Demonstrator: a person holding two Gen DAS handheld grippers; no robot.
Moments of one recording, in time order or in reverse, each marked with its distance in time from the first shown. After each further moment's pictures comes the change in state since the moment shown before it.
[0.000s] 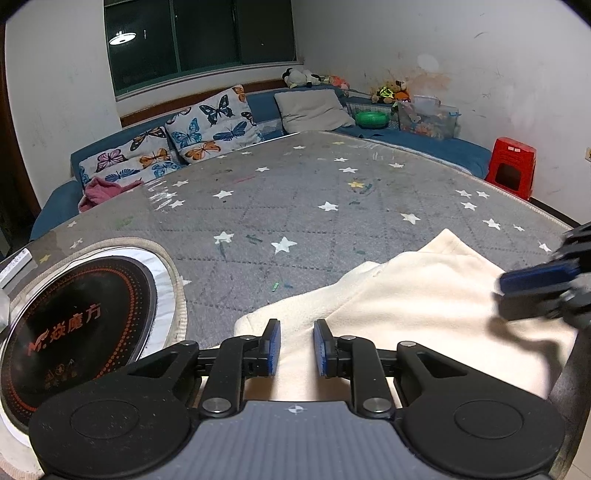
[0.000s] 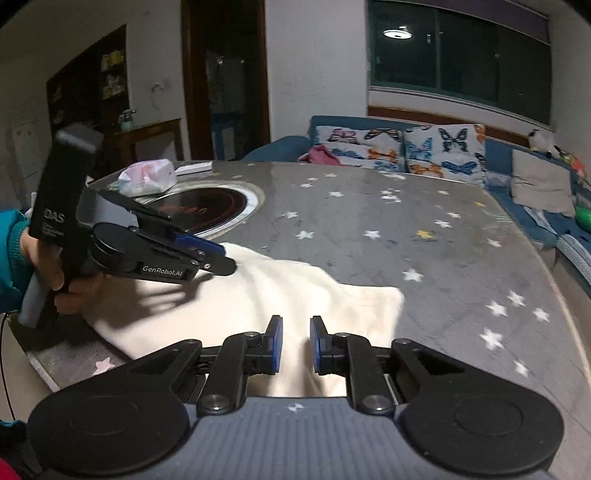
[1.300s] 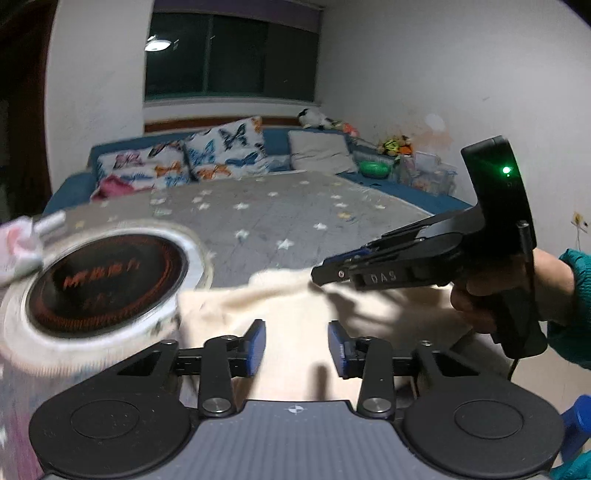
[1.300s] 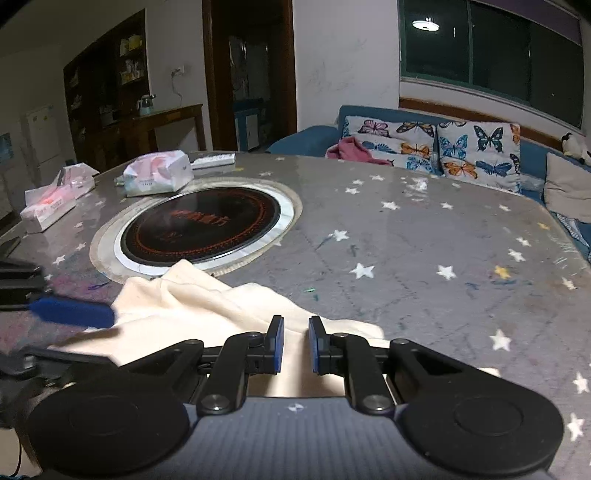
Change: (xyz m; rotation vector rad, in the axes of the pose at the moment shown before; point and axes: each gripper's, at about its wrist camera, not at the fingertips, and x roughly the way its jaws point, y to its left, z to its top) left arm -0.102 0.013 -0.060 -0.186 -0.129 -0.048; right arm 0.084 0.031 0.048 -0.033 0.041 0.060
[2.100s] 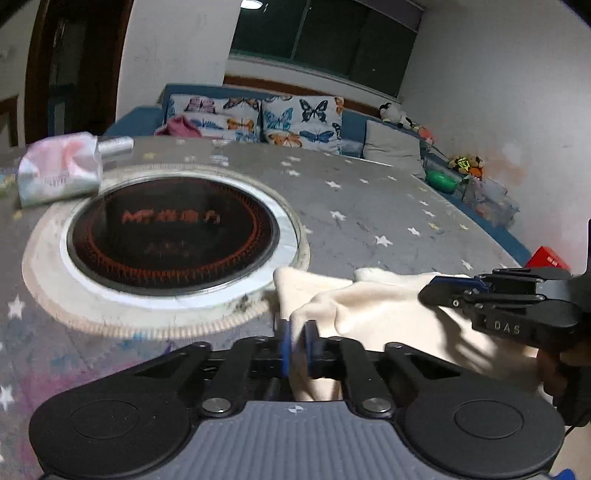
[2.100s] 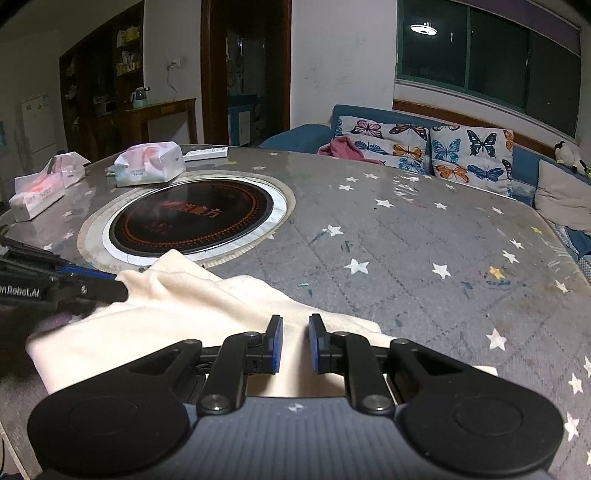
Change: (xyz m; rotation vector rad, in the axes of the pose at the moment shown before) left arm 0.021 0.067 0.006 -0.237 0.050 0.127; right arm 0.002 0.004 -0.005 -0.034 -0.002 -0.048
